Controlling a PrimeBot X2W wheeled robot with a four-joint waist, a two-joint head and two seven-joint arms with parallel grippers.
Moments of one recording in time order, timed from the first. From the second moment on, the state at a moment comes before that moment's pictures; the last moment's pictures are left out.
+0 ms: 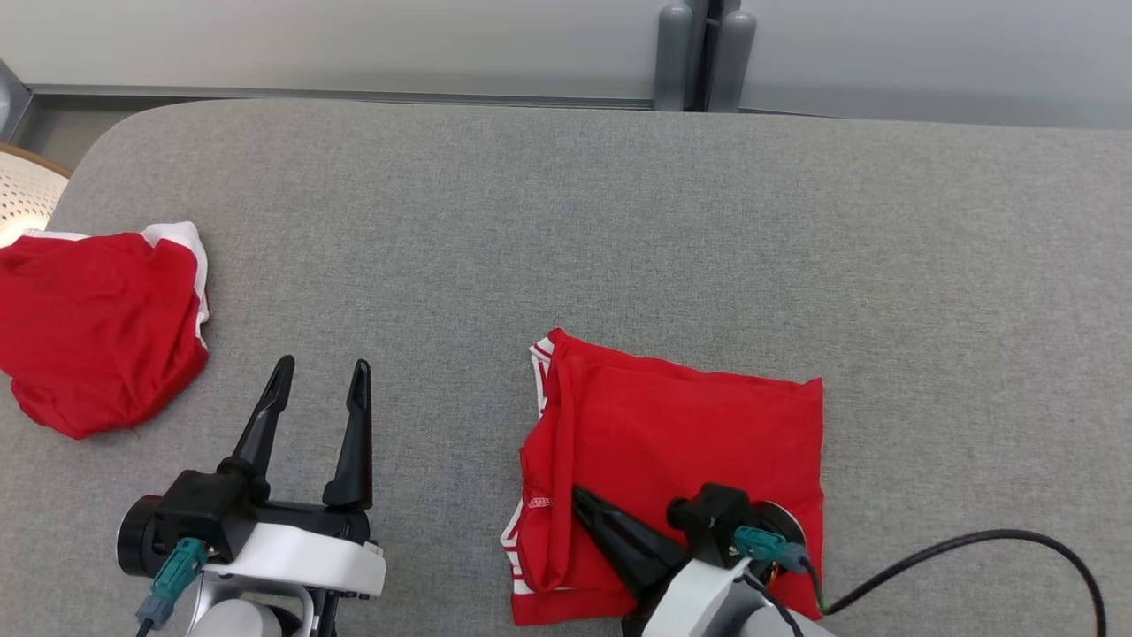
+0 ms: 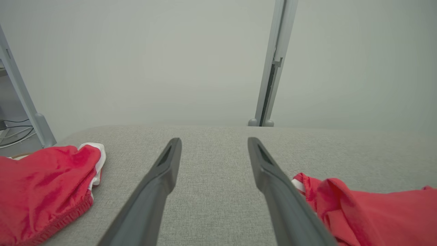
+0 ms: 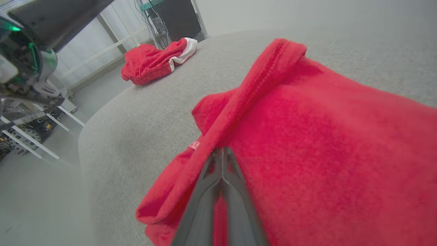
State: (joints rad) left arm -0.09 0.17 -0.22 0.08 -0.34 0.06 -0.26; right arm -0.37 -0.08 0.88 0.52 0.51 0.13 -0.15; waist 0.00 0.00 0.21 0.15
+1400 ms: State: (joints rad) left arm 0.12 0.25 -0.18 0.08 -0.35 0.10 -0.22; right arm 0.16 -0.18 0.04 -0.06 0.30 0.13 -0.02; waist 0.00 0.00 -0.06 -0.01
